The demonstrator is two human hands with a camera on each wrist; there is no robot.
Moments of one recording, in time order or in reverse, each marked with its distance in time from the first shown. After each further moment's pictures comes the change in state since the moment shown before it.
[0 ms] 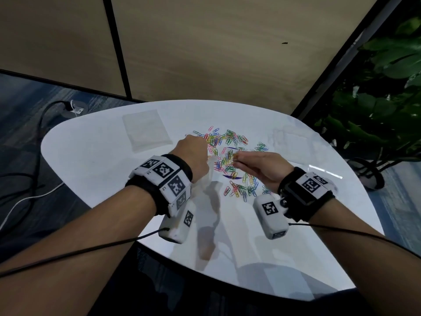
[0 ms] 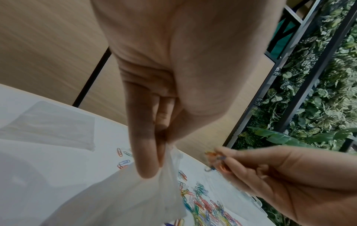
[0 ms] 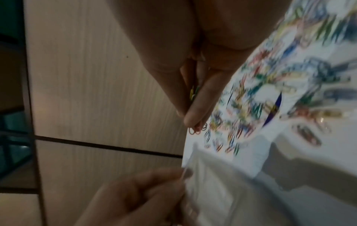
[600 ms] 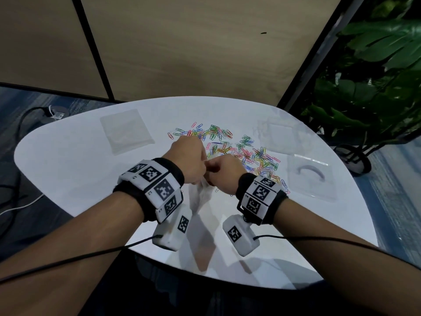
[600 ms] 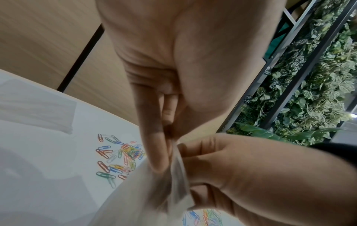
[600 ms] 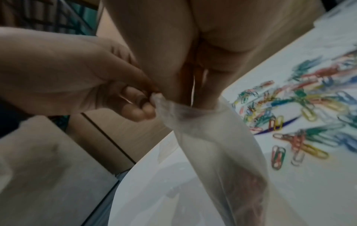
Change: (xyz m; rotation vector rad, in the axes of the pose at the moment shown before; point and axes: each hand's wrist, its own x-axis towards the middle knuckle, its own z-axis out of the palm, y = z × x) left_hand 0.005 0.027 0.023 -0.137 0.014 0.031; right_hand -0.013 0.027 0.034 -1.064 -0.030 -0.221
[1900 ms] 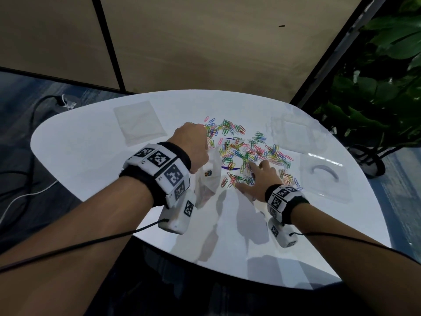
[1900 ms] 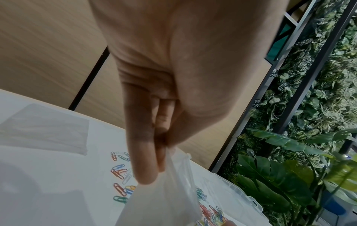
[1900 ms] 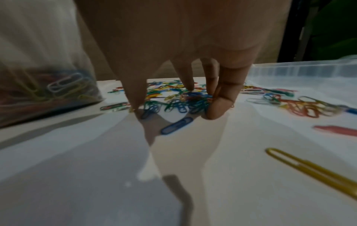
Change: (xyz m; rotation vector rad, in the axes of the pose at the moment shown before) left_hand -0.001 -0.014 -0.023 0.156 -0.002 -0.011; right_hand 0.027 0.119 0.004 -0.604 0.020 0.250
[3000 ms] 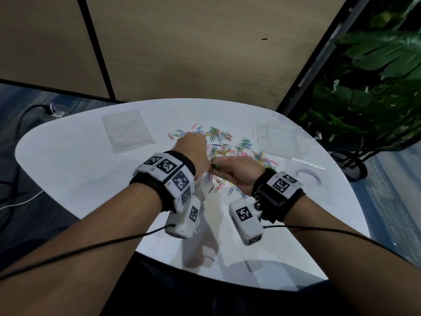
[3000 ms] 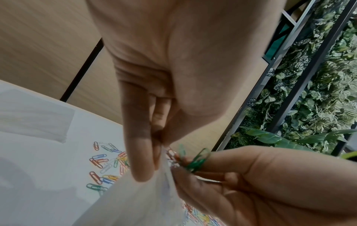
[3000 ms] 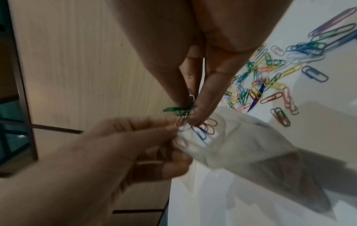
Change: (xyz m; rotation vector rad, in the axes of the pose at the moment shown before) left_hand 0.003 0.035 0.013 -0.059 0.004 -0.031; right_hand -0.042 -0.060 -0.076 1.749 -0.298 0.123
